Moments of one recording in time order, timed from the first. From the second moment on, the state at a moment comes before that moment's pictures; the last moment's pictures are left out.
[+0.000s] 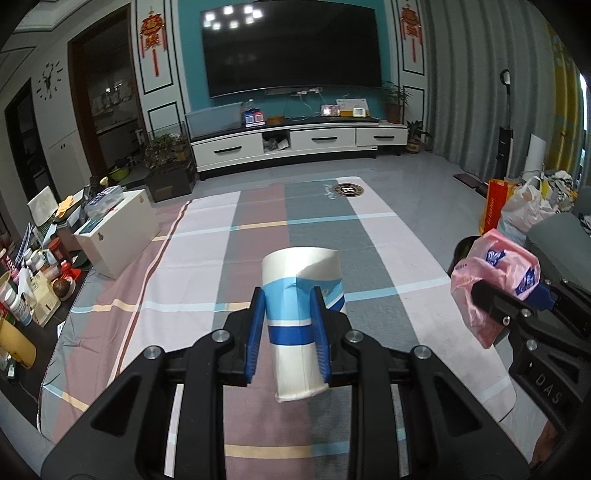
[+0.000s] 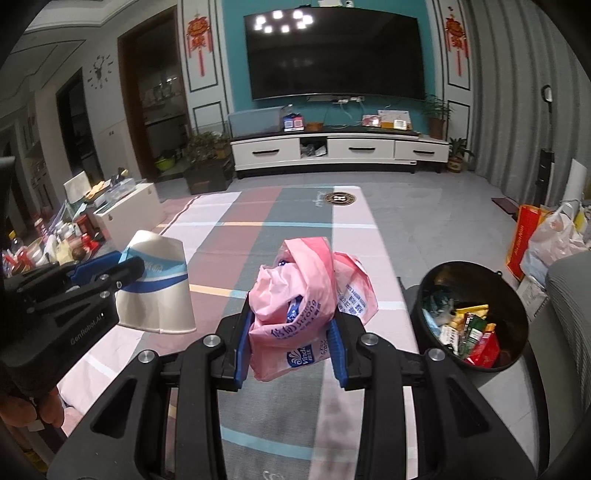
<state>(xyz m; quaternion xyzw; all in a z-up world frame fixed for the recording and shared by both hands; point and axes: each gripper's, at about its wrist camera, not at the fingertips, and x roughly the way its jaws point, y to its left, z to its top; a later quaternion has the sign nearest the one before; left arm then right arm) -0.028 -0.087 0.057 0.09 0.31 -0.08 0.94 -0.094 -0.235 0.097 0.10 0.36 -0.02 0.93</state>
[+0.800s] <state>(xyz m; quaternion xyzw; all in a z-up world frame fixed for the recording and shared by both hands) -0.032 -0.169 0.053 0.14 0.30 -0.15 0.93 -0.131 -0.301 0.095 0.14 0.34 -0.10 0.92</state>
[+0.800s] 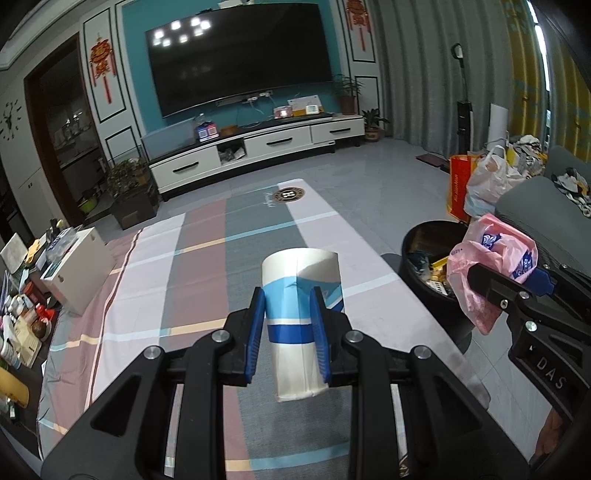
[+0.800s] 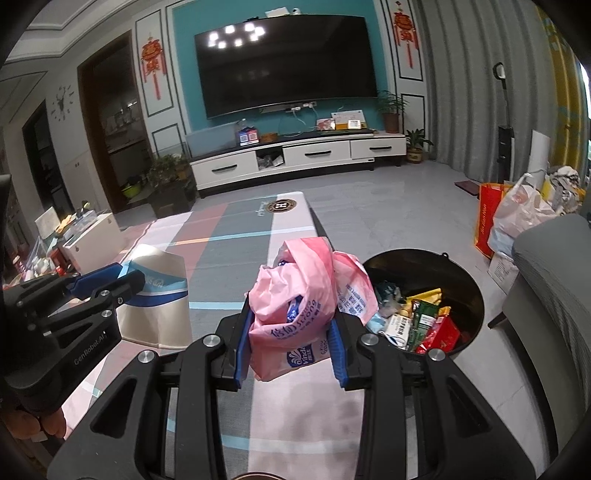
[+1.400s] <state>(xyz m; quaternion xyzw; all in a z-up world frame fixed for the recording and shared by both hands) -0.030 -0.235 0.045 0.18 0.30 -0.20 0.91 -0.155 -0.352 0.083 0.18 0.34 -0.15 0.91</state>
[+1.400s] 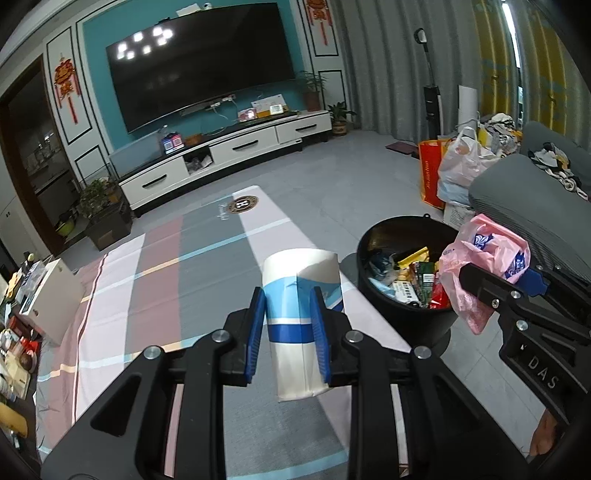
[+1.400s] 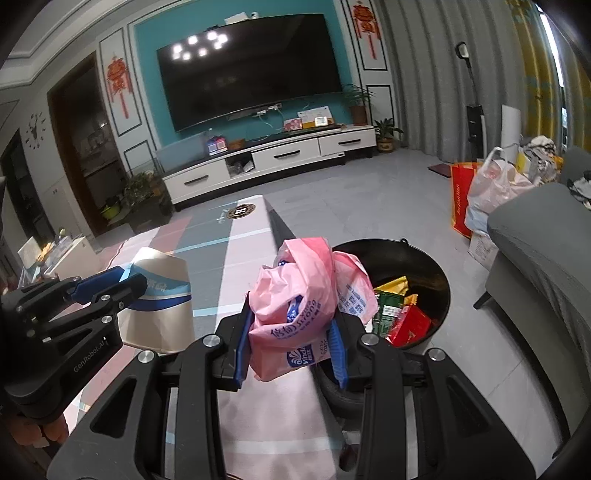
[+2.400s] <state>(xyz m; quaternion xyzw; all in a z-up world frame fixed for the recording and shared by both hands) 0.010 -0.338 0.009 0.22 0.31 -0.25 0.89 -0.159 -0.432 0.053 0.21 0.32 -0.22 0.90</state>
